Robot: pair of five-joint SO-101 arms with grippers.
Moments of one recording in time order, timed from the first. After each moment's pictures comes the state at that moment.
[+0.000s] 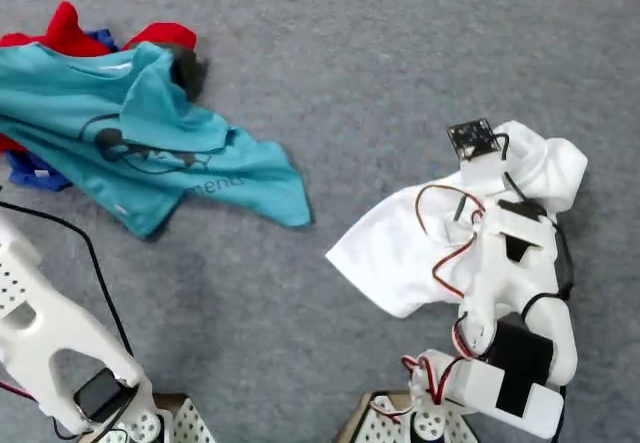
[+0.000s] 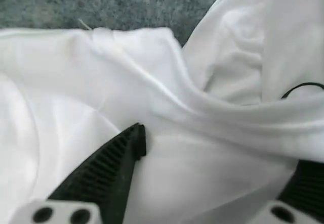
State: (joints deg) left arm -49.5 50.4 -93.2 81.5 20.4; right arm 18.6 -7.8 51.6 33.2 27.9
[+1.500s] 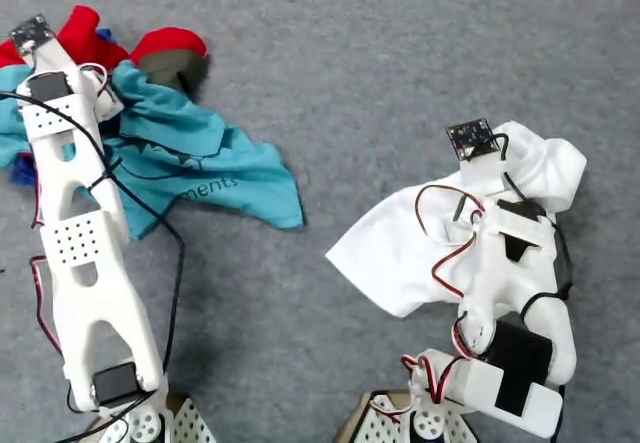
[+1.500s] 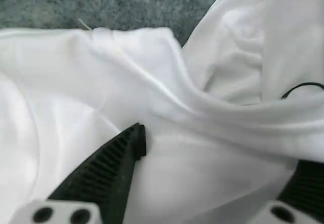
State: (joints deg) left arm -24.6 72.4 -79.1 78.9 7.3; right arm 18.6 -7.8 51.6 33.2 27.9
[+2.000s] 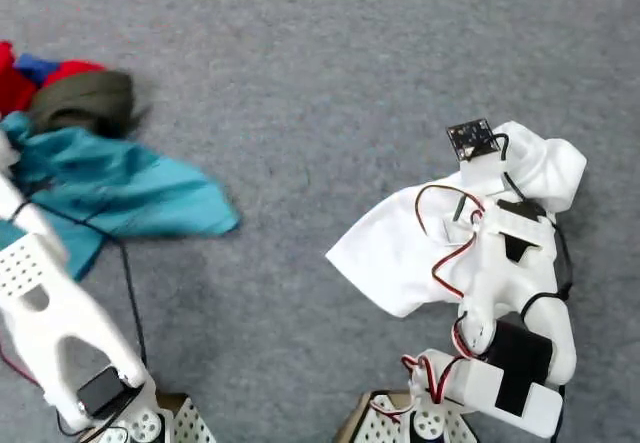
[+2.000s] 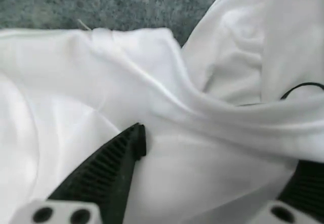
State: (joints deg) left arm -47.4 72.6 -88.1 91.1 -20.9; right arm 18.6 -7.8 51.6 33.2 27.9
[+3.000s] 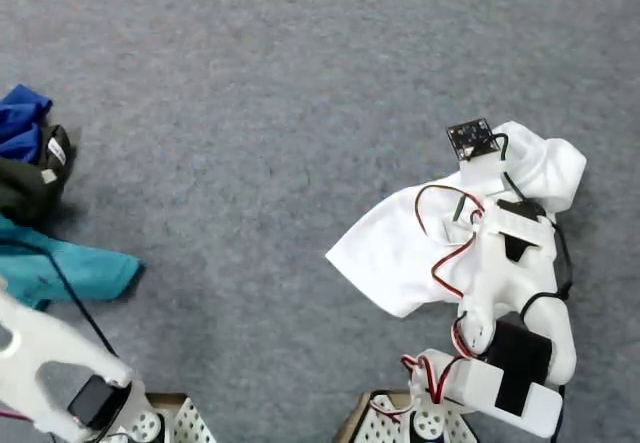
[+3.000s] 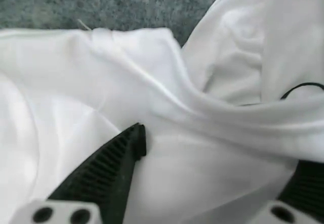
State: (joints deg) left arm -59.2 50.4 -93.8 90.9 -15.9; right arm 18.6 -7.8 51.6 33.2 27.9
